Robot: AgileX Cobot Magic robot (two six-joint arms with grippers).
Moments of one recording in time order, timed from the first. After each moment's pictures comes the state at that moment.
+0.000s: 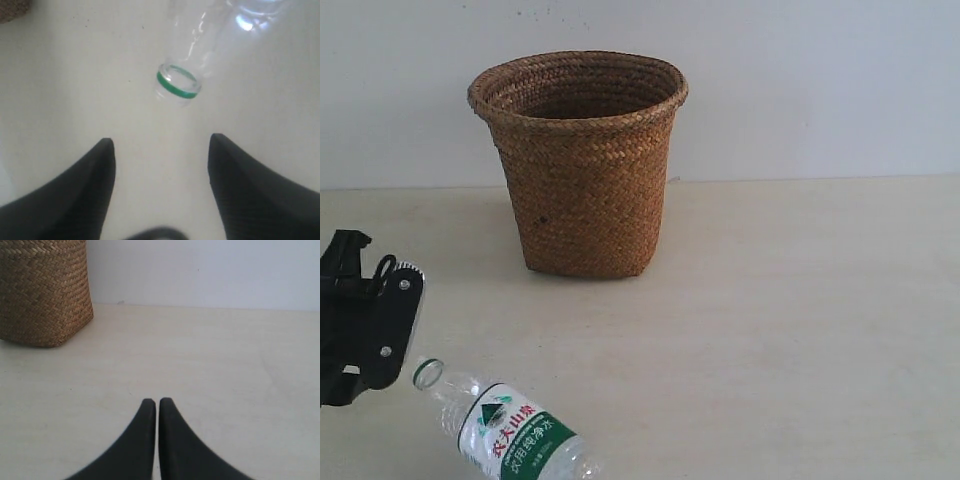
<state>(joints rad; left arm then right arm) -0.30 1.41 -0.61 0.32 0.30 1.12 0.15 0.02 0.00 0.21 0.28 -0.18</state>
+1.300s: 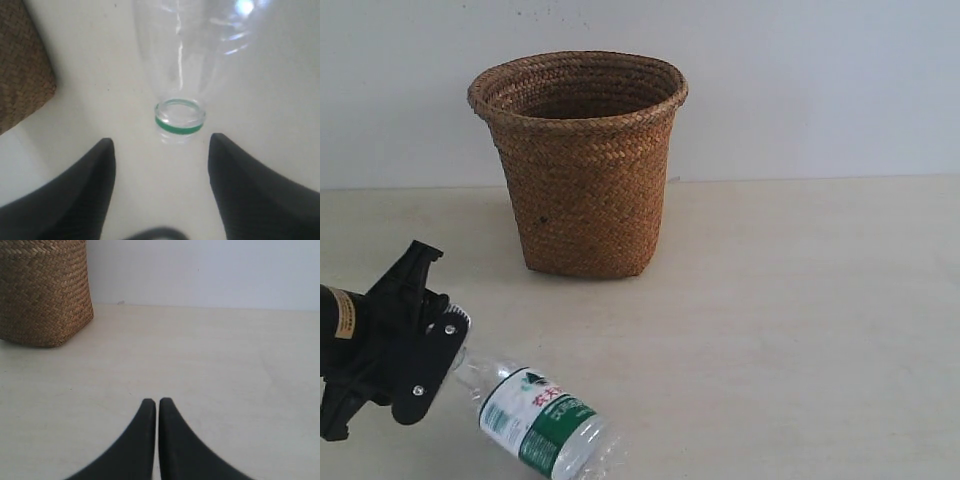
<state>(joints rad) -0.34 1.57 -0.61 0.47 0.07 1.25 0.15 0.02 0.00 0.21 0.28 -0.18</state>
